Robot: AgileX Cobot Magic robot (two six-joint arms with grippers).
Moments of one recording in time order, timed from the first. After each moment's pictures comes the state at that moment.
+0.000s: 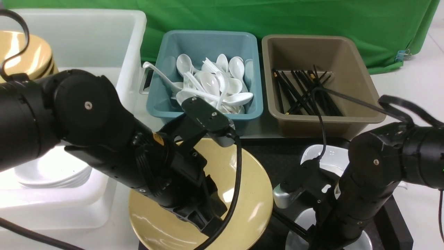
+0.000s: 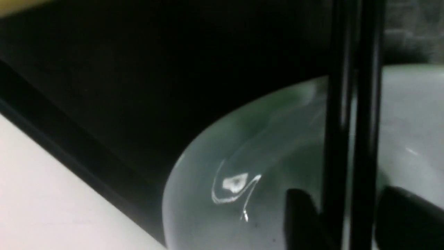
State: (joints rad) right arm 0.60 1.69 -0.91 0.17 0.80 -0.25; left arm -0.61 1.42 -1.01 -0.49 0.81 0.58
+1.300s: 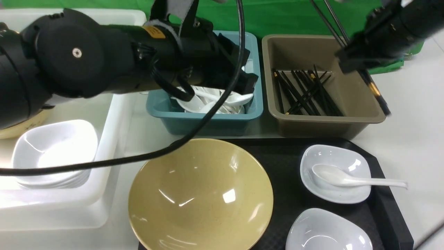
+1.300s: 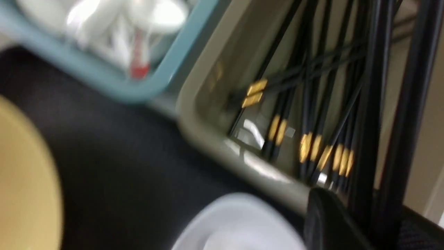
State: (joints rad) right arm 0.27 1.76 -1.72 0.13 0.98 -0.20; left arm -0.61 1.42 -1.17 -0.53 0.19 0.57
